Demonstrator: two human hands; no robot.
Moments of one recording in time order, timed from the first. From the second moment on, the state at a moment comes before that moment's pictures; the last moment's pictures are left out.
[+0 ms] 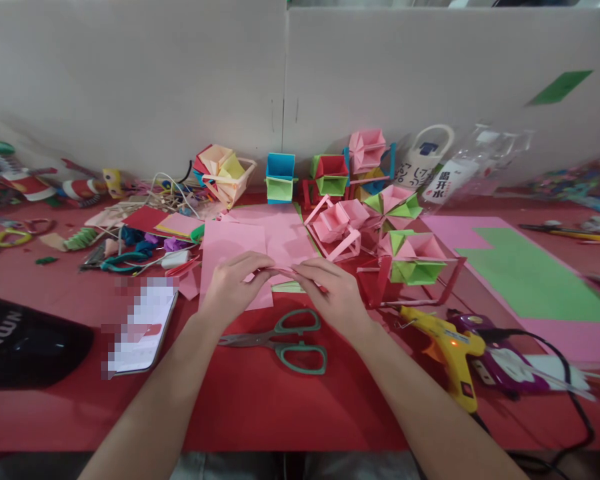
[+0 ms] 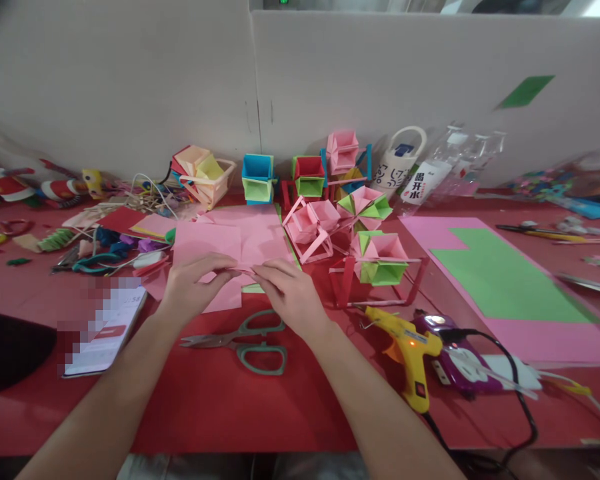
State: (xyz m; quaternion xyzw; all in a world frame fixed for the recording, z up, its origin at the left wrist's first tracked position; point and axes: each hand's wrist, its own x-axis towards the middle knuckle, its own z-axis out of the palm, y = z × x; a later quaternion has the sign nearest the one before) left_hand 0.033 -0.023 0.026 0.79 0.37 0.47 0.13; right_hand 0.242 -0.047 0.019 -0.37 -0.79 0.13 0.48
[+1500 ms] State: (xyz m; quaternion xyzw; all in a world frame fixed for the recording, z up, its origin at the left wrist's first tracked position) left_hand 0.028 -0.023 0.028 0.78 0.40 0.40 0.28; right_hand 0.242 -0.045 0.020 -0.37 -0.78 0.16 0.47
